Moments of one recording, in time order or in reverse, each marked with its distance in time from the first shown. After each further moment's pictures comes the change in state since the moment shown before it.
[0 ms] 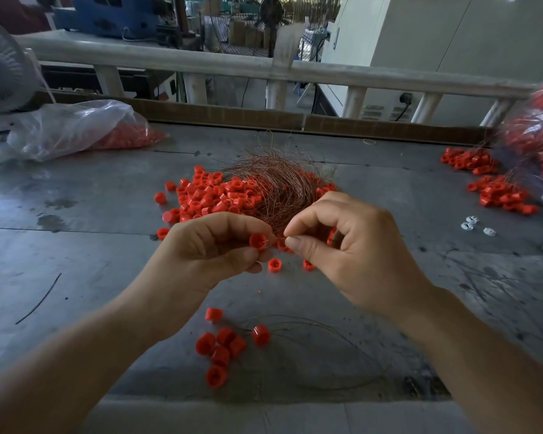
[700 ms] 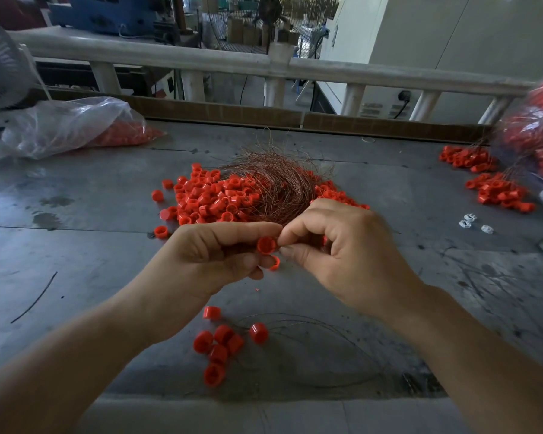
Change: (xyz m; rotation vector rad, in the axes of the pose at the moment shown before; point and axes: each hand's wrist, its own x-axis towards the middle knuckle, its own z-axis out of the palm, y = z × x) left_hand -0.003 0.001 0.002 0.057 -0.117 0.028; right_hand -0.001 0.002 0.005 -0.129 -0.043 -0.036
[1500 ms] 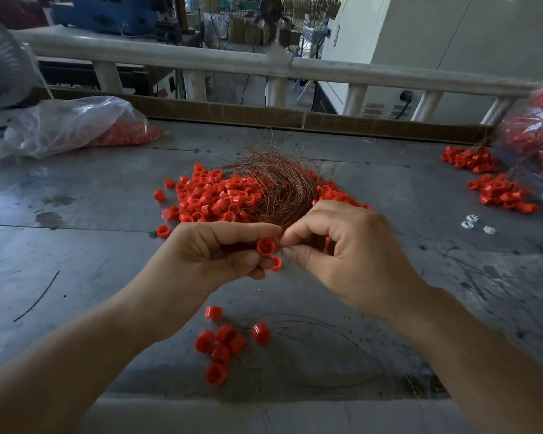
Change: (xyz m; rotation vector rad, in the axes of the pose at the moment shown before) left_hand -0.001 -0.002 -0.004 -0.012 0.011 0.006; right_hand 0.002 -0.003 -0.001 0.026 -0.024 0.024
